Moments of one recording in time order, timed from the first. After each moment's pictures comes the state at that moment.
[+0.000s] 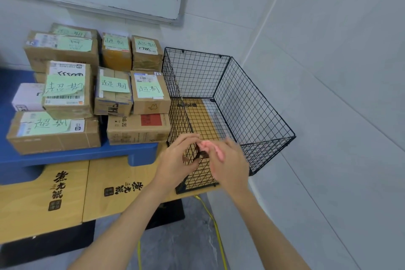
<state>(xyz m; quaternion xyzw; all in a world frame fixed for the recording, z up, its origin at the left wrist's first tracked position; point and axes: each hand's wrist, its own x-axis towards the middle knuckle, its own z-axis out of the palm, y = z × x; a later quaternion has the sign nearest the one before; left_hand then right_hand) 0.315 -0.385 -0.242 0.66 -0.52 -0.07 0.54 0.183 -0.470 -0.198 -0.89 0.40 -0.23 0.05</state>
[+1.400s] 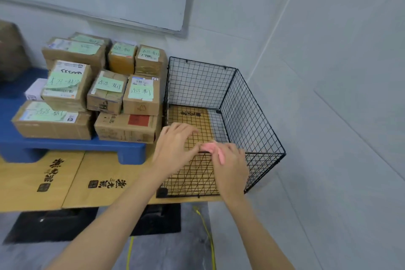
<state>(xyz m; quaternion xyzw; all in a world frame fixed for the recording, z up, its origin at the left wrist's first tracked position) 0.267 -0.452 -0.192 0.79 -0.48 0.08 0.37 0.131 -0.548 -0.203 -0.87 0.37 -0.30 0.09</state>
